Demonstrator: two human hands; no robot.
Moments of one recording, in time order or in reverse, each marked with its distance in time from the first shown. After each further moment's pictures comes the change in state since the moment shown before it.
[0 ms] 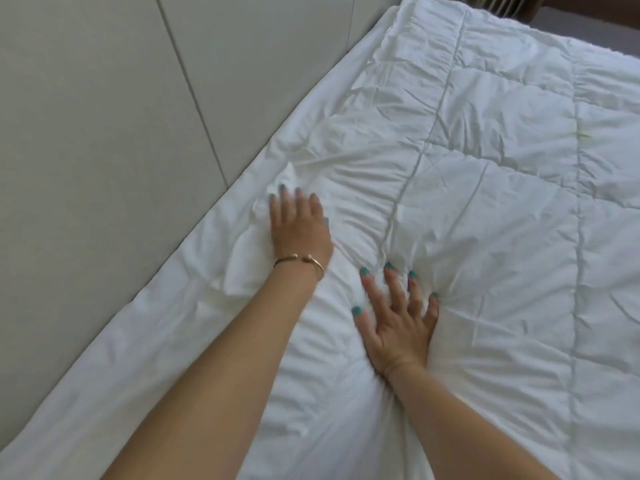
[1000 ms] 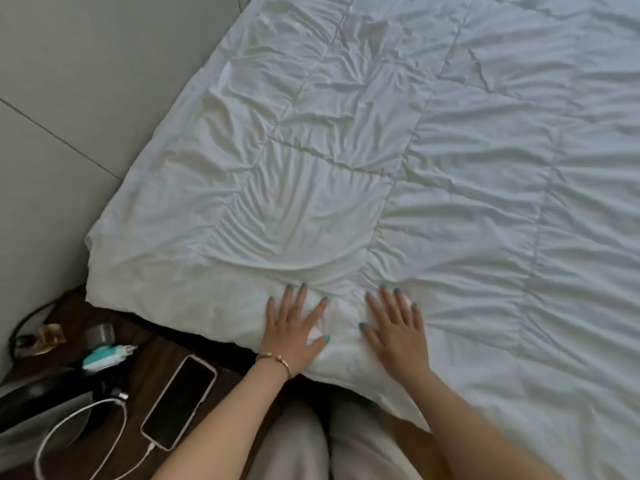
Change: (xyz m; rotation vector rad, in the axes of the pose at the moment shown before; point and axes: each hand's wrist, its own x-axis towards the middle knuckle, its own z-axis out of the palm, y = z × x) left_hand -0.738 0.005 -0.013 -0.073 -0.461 0.246; right_hand -0.617 0.082 -0.158 -0.004 -0.552 -0.051
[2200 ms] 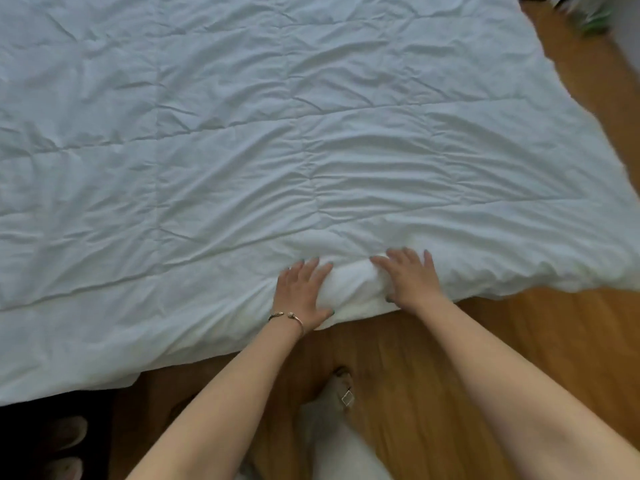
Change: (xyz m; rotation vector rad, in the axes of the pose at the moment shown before) left_hand -0.065 0.597 0.127 0.133 -0.120 0.528; right_hand -0.374 0.520 0.035 -0.008 -0.055 0.503
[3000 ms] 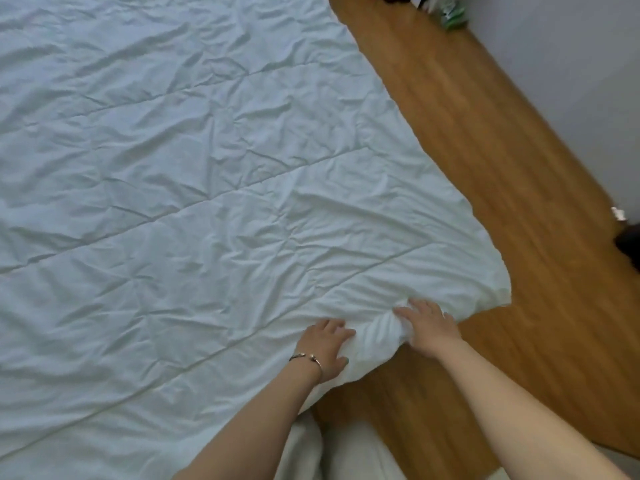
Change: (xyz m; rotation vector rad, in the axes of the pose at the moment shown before) left_hand 0.178 0.280 -0.023 -0.013 -0.397 0.413; right_hand -0.014 0.319 -0.016 0.260 -0.333 0.377
